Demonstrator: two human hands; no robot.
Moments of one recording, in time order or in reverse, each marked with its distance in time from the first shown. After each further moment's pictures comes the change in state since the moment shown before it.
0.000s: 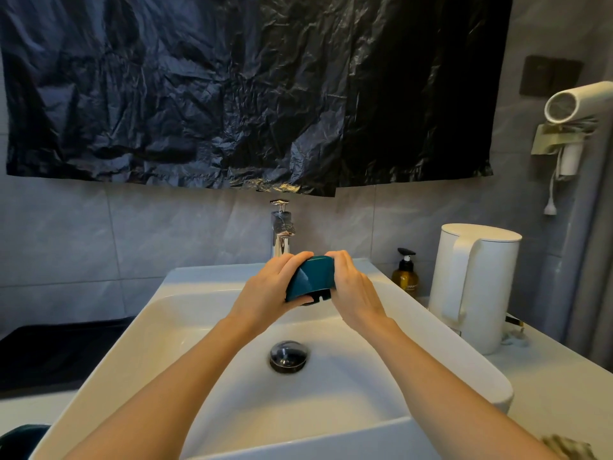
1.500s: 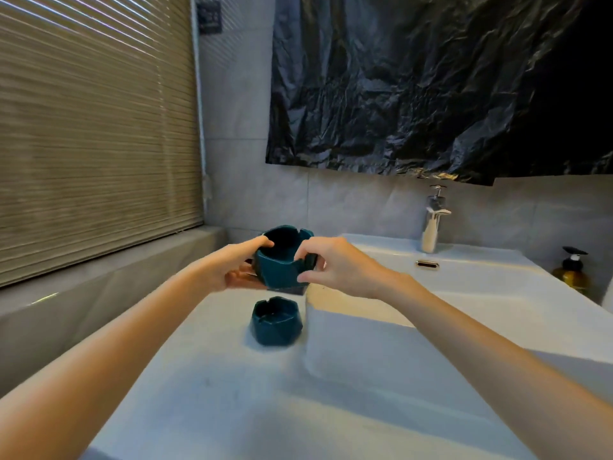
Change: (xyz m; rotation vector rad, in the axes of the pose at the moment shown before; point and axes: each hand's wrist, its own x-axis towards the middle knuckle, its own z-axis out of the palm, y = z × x) left_hand -0.182 0.024 -0.307 -0.721 0.075 -1.436; right_hand -0.070 -0.281 -0.022 0.382 -0.505 -0.670
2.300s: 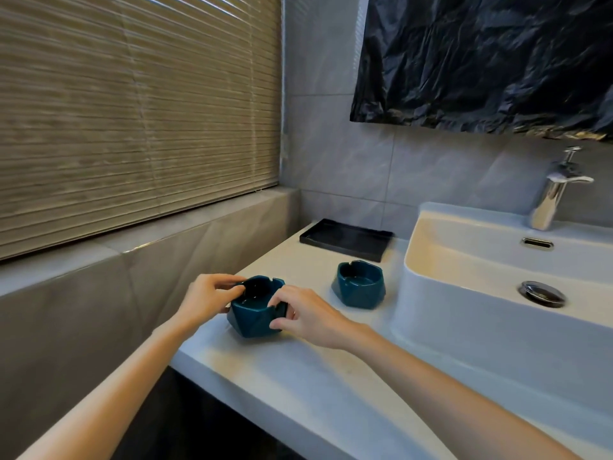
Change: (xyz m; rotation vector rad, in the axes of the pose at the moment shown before) left_hand -0.056 -0.167 -0.157 0.365 0.400 0.194; right_hand 0.039 -0.086 0.206 0.293 -0.207 -0.066
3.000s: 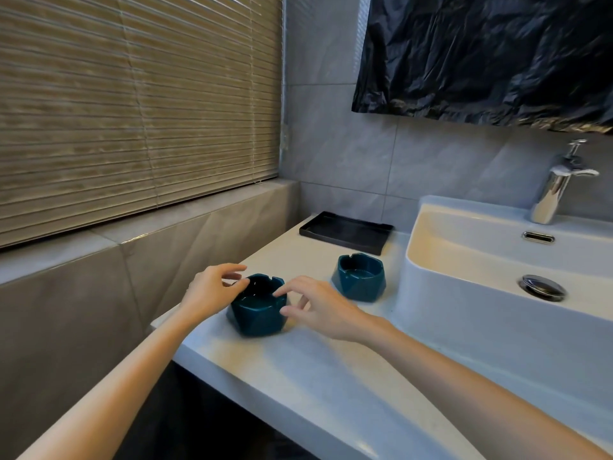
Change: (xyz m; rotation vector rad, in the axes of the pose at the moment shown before) left_hand 0.004 -0.002 0.005 0.294 0.018 0.018; right_hand -0.013 0.008 -0.007 0.036 0.025 0.042
